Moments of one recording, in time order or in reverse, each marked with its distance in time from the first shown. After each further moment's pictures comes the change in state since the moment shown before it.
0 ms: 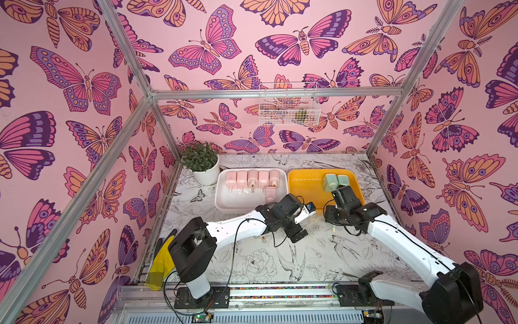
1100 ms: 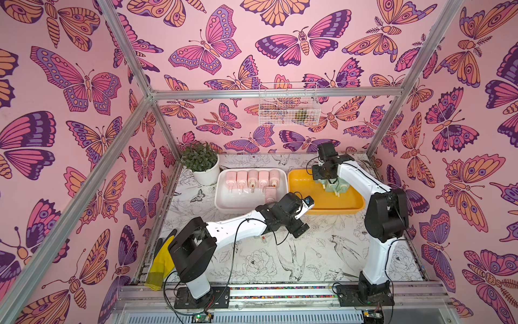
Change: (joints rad) left arm 0.000 0.000 -0.004 0.087 -0.114 -0.102; right arm -0.145 0.845 0.858 -0.011 0.000 -0.344
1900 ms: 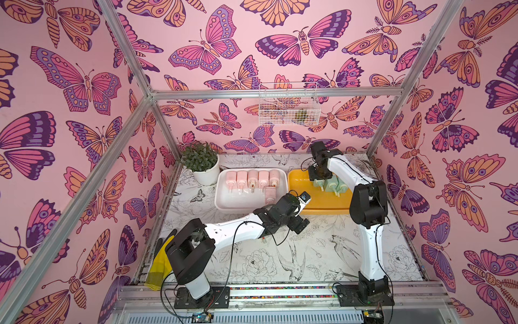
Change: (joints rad) left arm 0.000 -0.027 -0.071 0.153 -0.093 -0.079; right arm 0.000 0.245 0.281 -0.234 0.033 0.029
